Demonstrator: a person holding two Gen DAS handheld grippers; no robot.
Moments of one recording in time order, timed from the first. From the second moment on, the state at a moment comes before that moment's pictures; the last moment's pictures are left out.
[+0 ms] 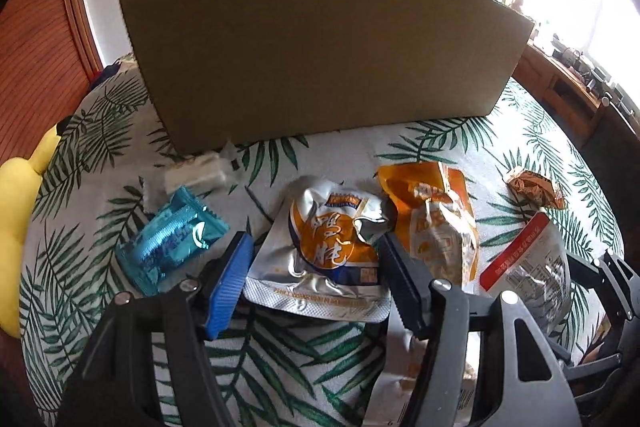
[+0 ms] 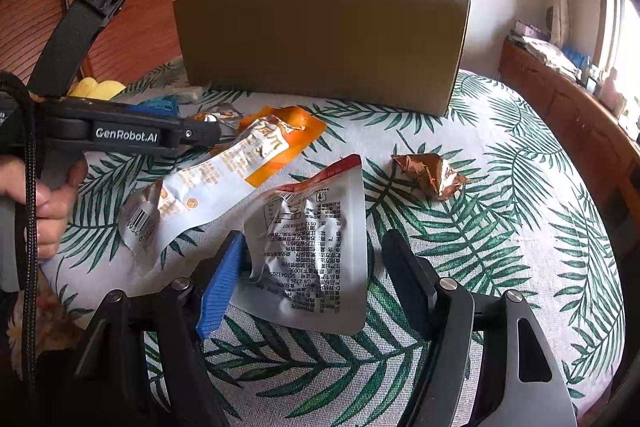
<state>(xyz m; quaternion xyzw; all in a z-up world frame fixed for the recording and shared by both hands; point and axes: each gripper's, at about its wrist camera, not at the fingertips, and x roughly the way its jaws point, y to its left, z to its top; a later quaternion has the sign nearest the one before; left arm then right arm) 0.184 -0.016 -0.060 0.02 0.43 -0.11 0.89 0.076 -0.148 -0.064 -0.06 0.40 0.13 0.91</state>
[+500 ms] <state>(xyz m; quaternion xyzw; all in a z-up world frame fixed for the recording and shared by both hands) 0.201 -0.033 -0.064 0.05 0.45 -0.12 0.89 0.076 -0.149 -0.063 -0.06 0.40 0.14 0.90</state>
